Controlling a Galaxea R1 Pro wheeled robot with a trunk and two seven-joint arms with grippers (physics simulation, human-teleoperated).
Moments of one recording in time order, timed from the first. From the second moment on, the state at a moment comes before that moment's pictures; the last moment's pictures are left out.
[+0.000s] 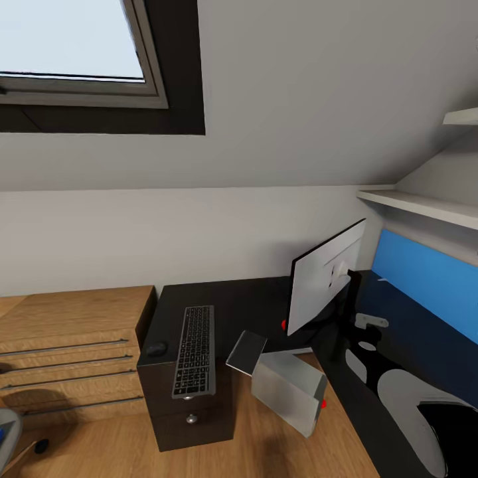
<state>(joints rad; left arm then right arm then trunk) 0.01 -0.02 -0.07 -0.51 0.22 -0.23 0.24 -0.92 -0.14 0.04 -0.14 -0.17 -0.24 -0.27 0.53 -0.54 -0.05</state>
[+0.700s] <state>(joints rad) 0.01 -0.02 -0.07 -0.51 0.22 -0.23 0.24 -0.92 -0.14 0.04 -0.14 -0.17 -0.24 -0.27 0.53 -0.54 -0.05</state>
